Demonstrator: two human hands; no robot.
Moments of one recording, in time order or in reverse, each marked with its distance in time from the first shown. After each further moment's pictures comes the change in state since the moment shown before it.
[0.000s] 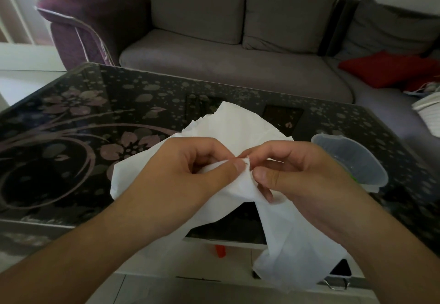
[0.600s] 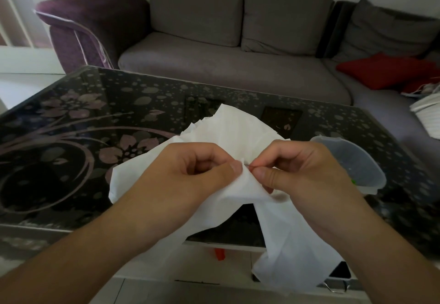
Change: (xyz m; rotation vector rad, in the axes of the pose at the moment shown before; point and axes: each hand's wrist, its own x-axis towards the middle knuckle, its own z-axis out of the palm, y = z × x) left_hand -0.001 0.003 0.002 -0.164 -0.047 -0.084; right_hand -0.003 0.000 0.002 -0.037 0.137 -0.138
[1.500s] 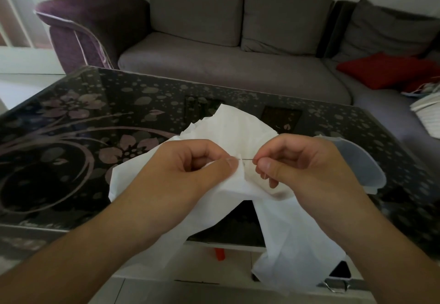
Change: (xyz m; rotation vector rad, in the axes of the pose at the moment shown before) left_hand 0.003 -0.003 -0.001 0.008 0.078 -0.018; right_hand 0.004 0.000 -0.004 -0.092 0.090 -0.004
